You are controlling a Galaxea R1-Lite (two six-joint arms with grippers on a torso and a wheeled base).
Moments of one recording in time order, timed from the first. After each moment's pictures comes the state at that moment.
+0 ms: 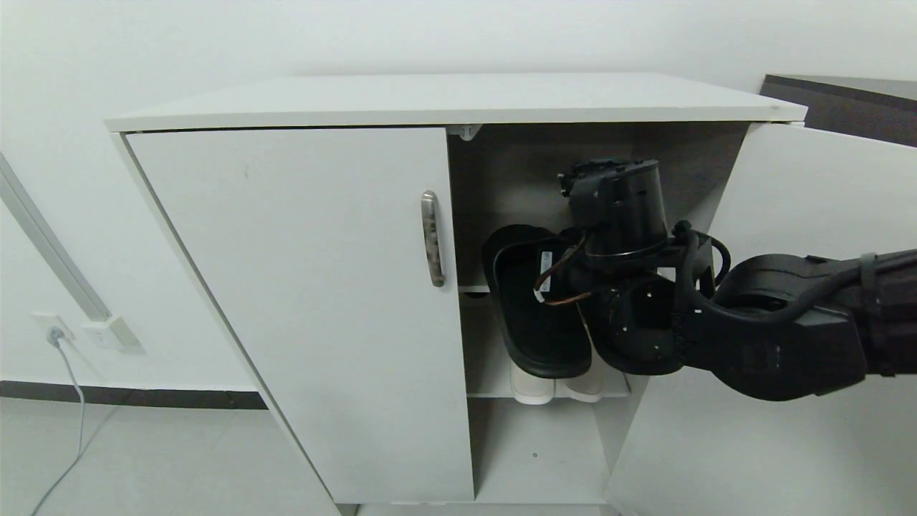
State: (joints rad) left arm 0.00 0.00 0.00 0.00 -0.02 0.01; right arm 0.83 1.89 -1.36 -0.24 -0.73 0.27
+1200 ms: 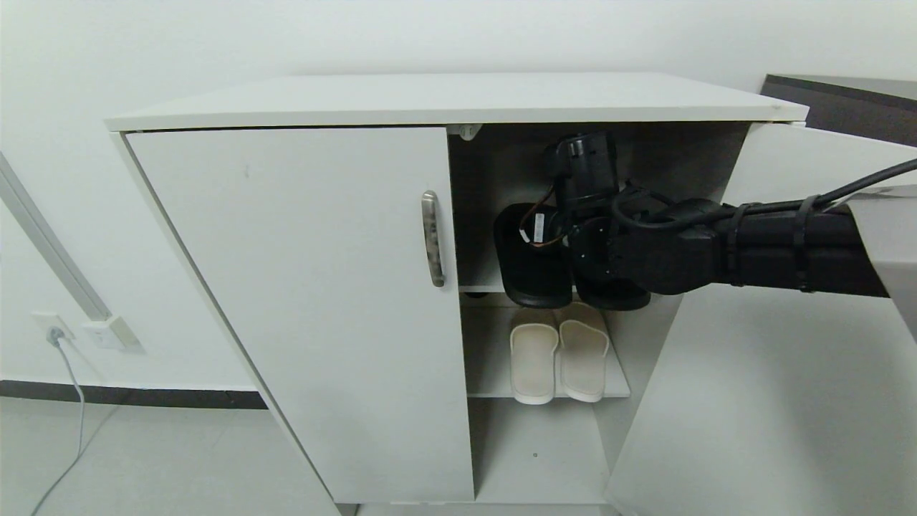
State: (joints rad) left arm 0.00 0.00 0.00 0.00 -0.02 0.00; right arm 0.69 2.13 -1.83 -0.01 -0.69 0.26
